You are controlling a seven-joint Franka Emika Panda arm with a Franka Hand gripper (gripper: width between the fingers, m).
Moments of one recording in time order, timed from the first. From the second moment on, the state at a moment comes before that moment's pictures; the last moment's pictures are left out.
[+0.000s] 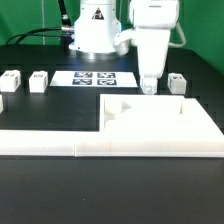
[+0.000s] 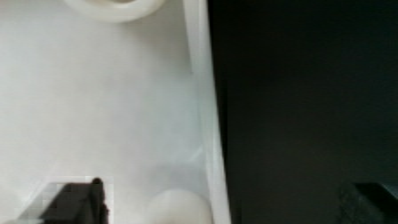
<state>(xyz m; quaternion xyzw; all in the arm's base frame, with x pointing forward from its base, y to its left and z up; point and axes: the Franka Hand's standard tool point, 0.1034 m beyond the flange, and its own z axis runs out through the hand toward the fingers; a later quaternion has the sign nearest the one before) 0.486 0.094 0.059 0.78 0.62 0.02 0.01</state>
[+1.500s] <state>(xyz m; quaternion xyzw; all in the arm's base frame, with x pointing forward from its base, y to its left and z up) 0.444 0.181 0.059 1.00 0.08 0.00 -0.02</state>
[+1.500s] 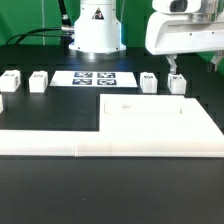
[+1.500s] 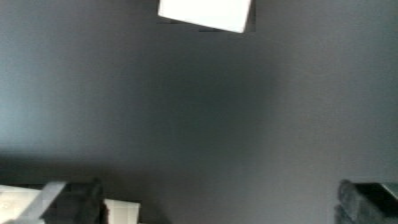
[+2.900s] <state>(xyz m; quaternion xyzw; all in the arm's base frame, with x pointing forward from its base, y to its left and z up) 0.393 0.178 0.031 0.90 -0.02 -0.44 0.02</state>
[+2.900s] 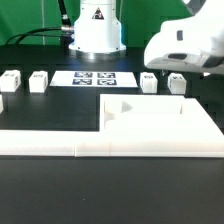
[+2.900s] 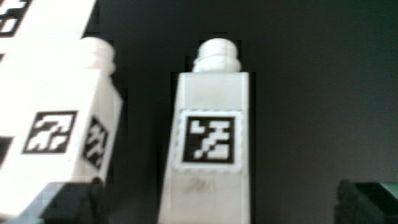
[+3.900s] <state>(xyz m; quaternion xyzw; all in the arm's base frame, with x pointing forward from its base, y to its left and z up) 0.377 0.177 0.012 0.88 -0.03 -0.47 0.01</state>
